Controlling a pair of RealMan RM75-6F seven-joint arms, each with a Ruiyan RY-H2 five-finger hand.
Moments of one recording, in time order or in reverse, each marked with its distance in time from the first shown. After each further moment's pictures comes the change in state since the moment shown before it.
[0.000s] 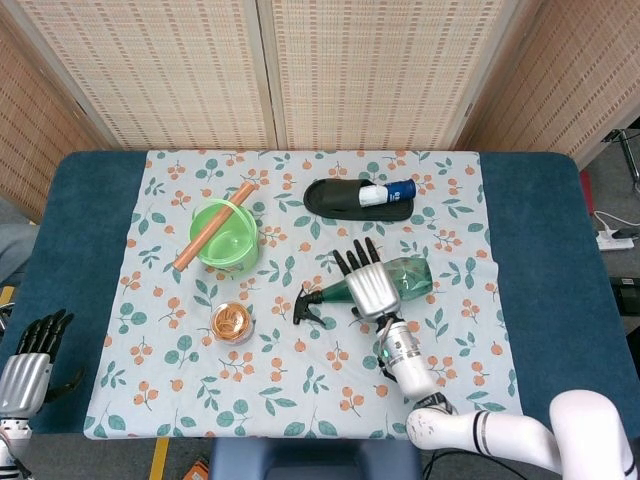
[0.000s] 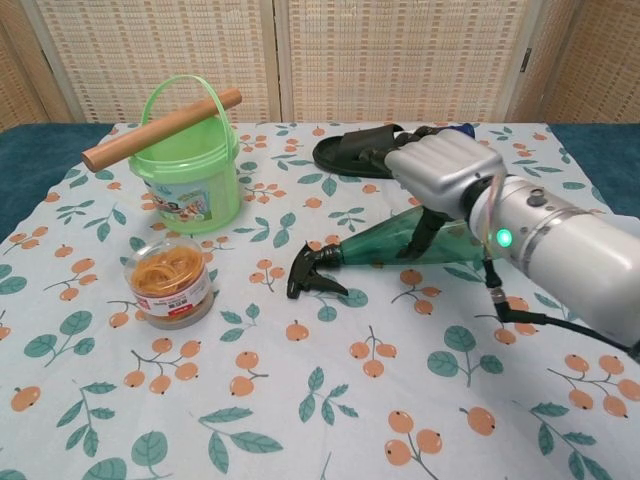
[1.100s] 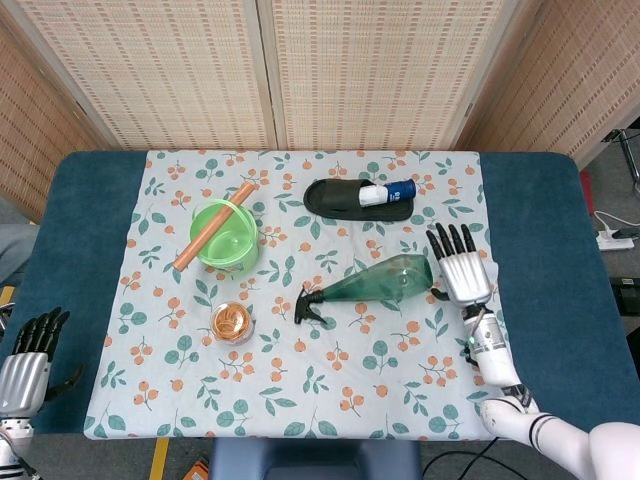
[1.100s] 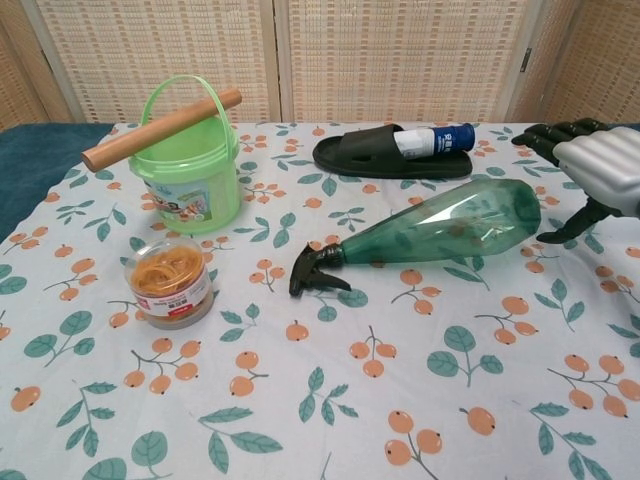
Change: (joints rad) left arm 0.007 -0.030 -0.025 0.012 -0.020 0.022 0.031; right arm -0.222 0.092 -0.055 0.478 -0.377 0.019 0.653
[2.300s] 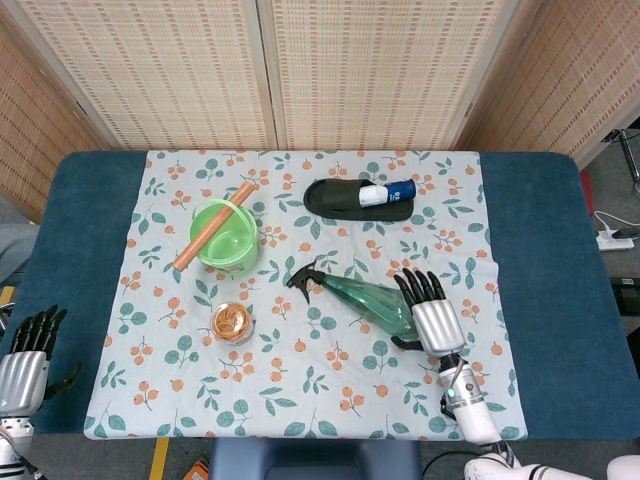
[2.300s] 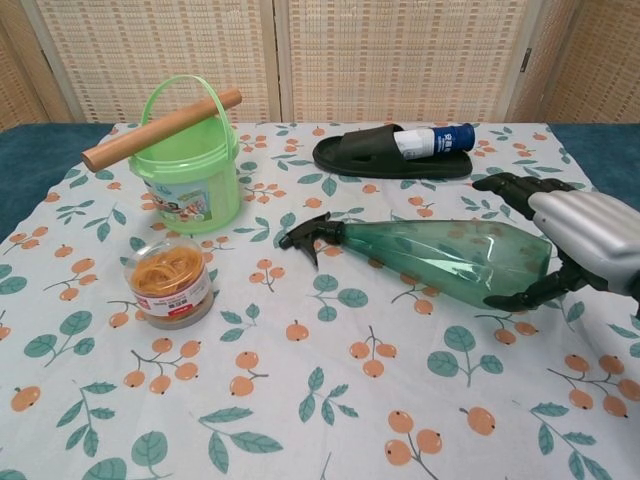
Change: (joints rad) left arm 0.002 -0.001 -0.012 -0.017 -0.009 0.012 0.031; right arm -0.164 0.001 -0.087 -0.390 -0.047 0.120 0.000
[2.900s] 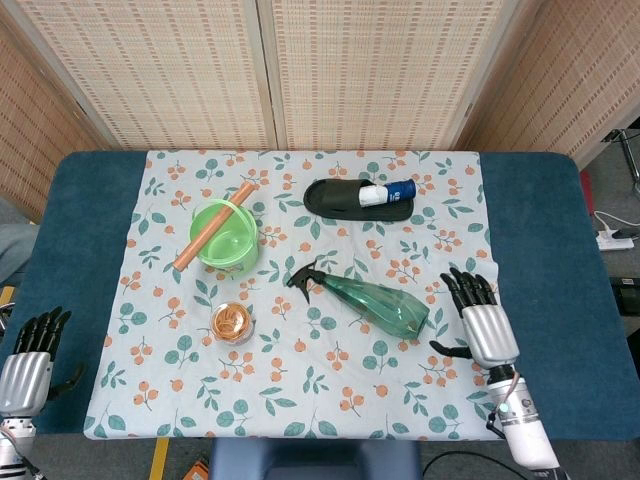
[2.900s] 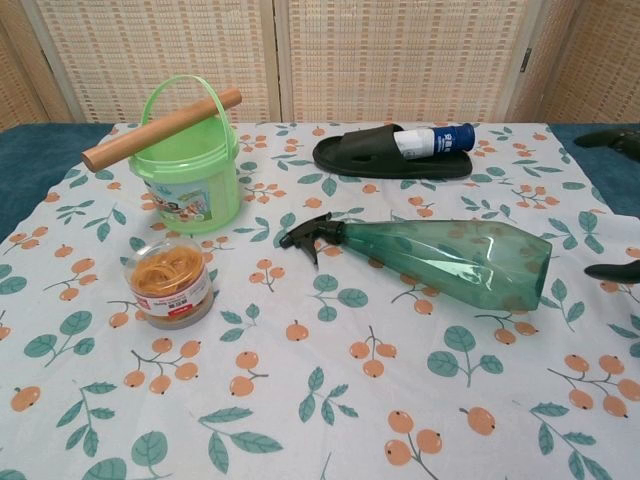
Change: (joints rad) left arm -0.002 0.002 0.009 -0.008 0.005 -0.006 0.034; right arm -0.108 0.277 -0.013 -0.336 0.012 0.053 0.073
